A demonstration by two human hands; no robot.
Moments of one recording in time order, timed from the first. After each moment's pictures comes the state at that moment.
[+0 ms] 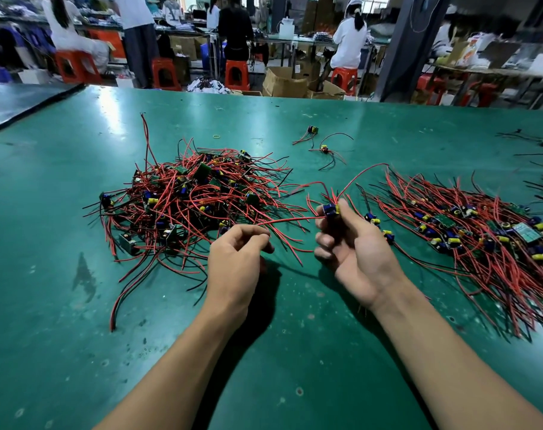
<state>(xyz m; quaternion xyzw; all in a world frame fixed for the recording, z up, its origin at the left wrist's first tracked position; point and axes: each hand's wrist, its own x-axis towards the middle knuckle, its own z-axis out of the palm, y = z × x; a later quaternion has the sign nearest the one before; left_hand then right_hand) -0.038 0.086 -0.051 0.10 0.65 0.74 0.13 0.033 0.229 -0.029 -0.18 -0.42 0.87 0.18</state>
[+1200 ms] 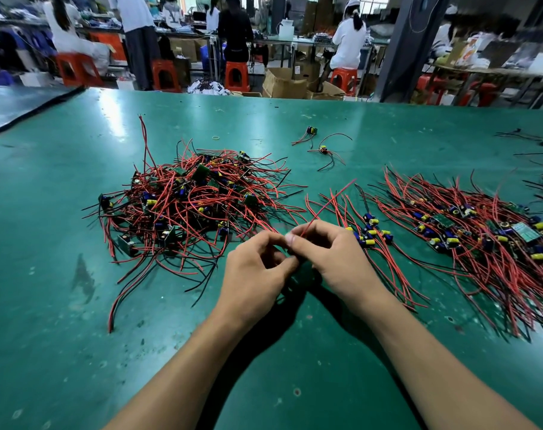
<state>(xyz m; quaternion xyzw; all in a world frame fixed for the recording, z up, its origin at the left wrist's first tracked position) -0.028 0.090 -0.060 0.28 0.70 0.64 0.11 0.036 0.218 -0.046 -0.14 -0.75 0.61 0.22</state>
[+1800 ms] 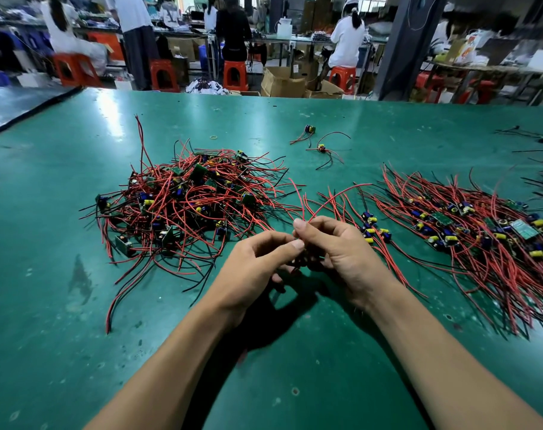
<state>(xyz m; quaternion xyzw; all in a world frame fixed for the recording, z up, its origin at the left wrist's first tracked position) -0.032 0.086 -0.046 0.25 0.60 0.69 0.30 0.037 0.222 -0.035 -0.15 -0.58 0.79 0.14</state>
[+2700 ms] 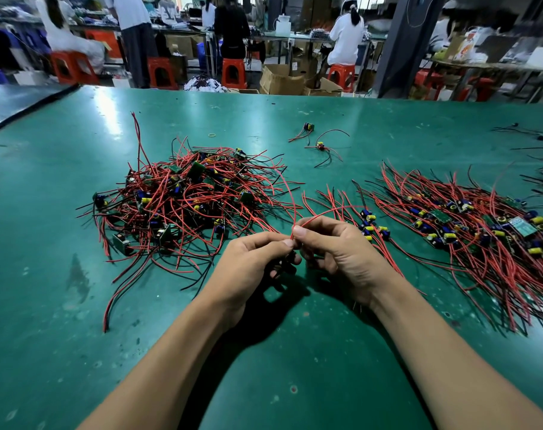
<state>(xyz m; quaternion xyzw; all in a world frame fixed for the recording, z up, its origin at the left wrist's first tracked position) -0.026 0.085 -0.037 0.18 0.59 0.72 0.32 0.040 0.231 -0.040 -0.13 -0.61 0.77 0.12</state>
